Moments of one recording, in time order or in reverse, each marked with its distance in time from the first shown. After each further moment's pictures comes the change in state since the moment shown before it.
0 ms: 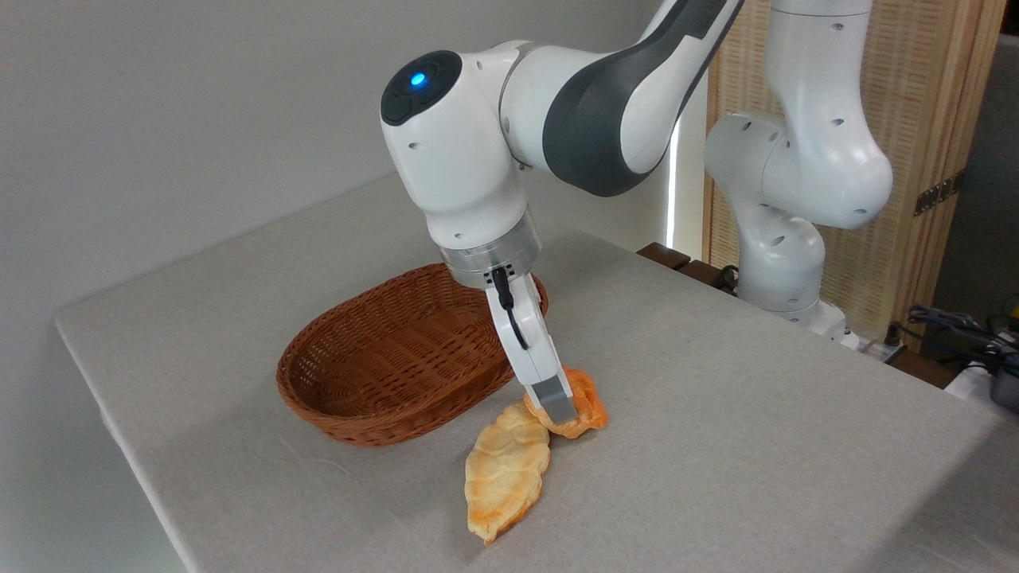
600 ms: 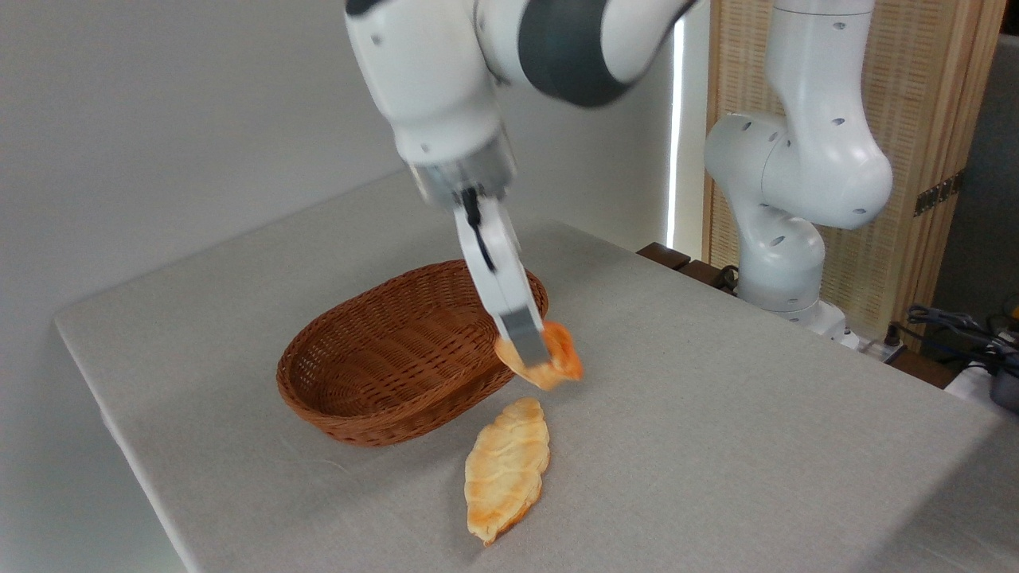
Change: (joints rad) arm -0.004 -0.023 -0.036 0.185 -0.016 -0.158 -0.015
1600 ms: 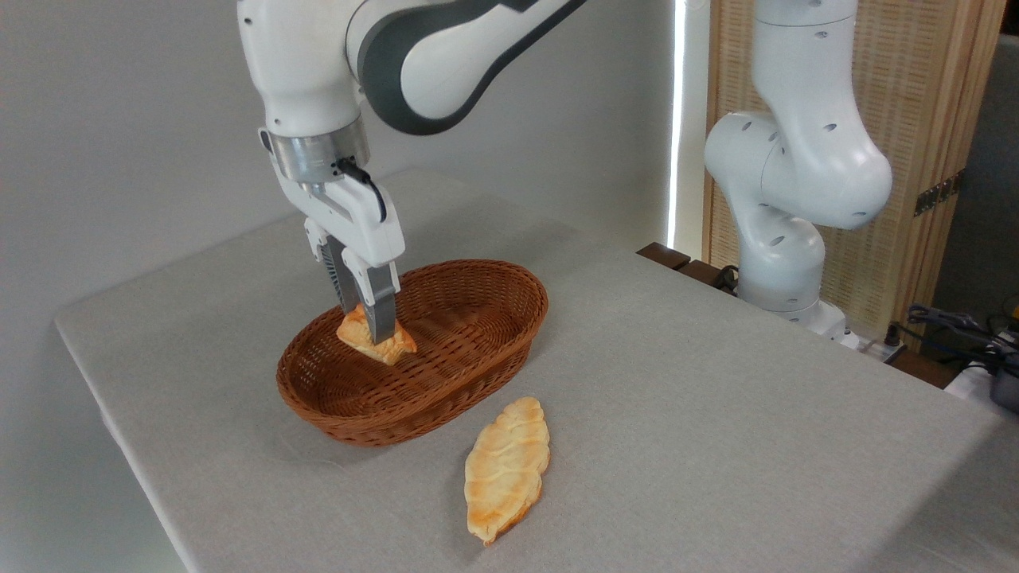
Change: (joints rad) arm -0.012 0.167 -0.291 0.064 -0.052 0.320 -0.822
